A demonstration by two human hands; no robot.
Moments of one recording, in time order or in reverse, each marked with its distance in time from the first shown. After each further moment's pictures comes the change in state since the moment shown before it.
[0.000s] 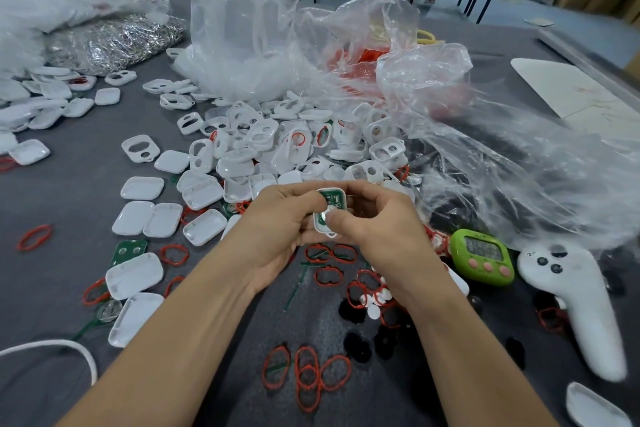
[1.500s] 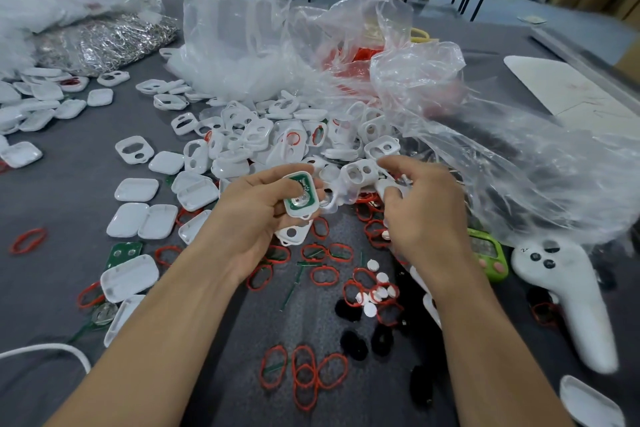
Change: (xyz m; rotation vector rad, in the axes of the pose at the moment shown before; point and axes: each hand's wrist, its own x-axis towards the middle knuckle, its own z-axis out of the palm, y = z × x) left_hand 0.003 0.010 -0.018 -0.080 0.180 0.046; right_hand 0.007 -0.016 -0.036 -0.635 0.368 -0.044
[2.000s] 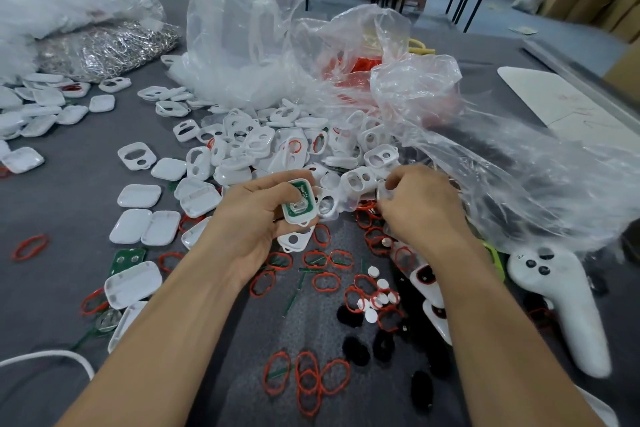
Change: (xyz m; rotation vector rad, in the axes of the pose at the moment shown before) left_hand -0.001 0.005 0.001 -0.018 0.027 -0.003; right_hand 0.027 -0.006 -0.001 -0.390 -0.142 0.042
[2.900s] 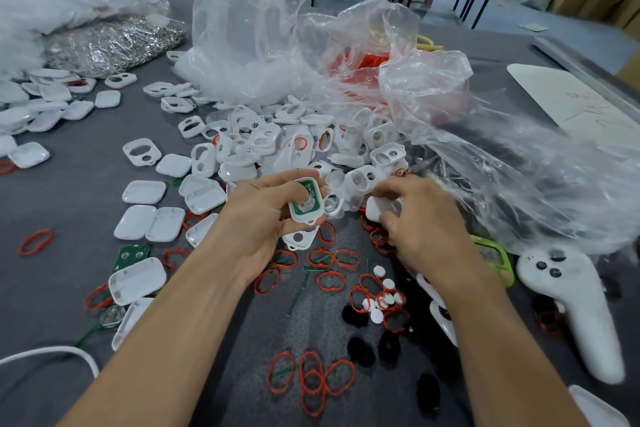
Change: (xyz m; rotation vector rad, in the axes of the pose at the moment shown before) left_hand 0.000 -0.001 0.003 -0.025 0.001 -0.005; right_hand -0.022 0.011 0.007 0.121 0.014 -0.257
